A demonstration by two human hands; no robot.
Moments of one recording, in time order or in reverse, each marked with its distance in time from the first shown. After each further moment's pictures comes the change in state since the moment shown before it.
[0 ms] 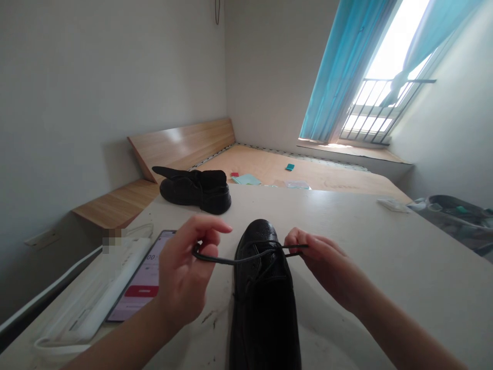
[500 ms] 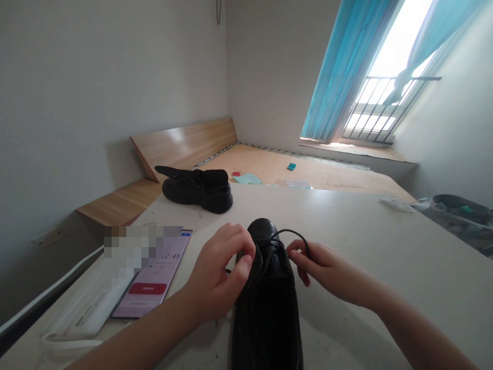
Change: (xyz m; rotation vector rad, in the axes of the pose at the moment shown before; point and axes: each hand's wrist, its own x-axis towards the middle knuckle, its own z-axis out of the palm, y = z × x) left_hand 0.001 -0.001 0.015 0.157 -0.431 -0.079; right_hand -0.002 0.004 -0.018 -0.744 -0.233 0.197
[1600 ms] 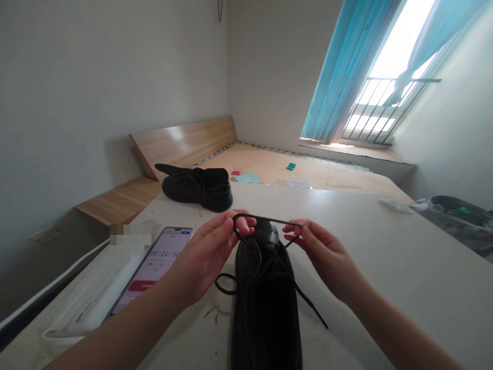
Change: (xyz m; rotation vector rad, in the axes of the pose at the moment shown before) left_hand 0.009 -0.001 -0.009 -1.096 0.083 -0.309; right_hand 0.015 0.001 0.016 0.786 0.397 -0.241
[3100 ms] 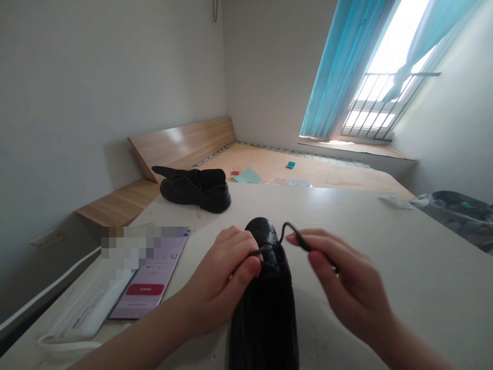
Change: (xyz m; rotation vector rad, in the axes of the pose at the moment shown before) left_hand -0.012 -0.003 0.013 1.037 -0.255 0.252; right_hand -0.032 -0.040 0.013 -0.749 -0.020 -0.509
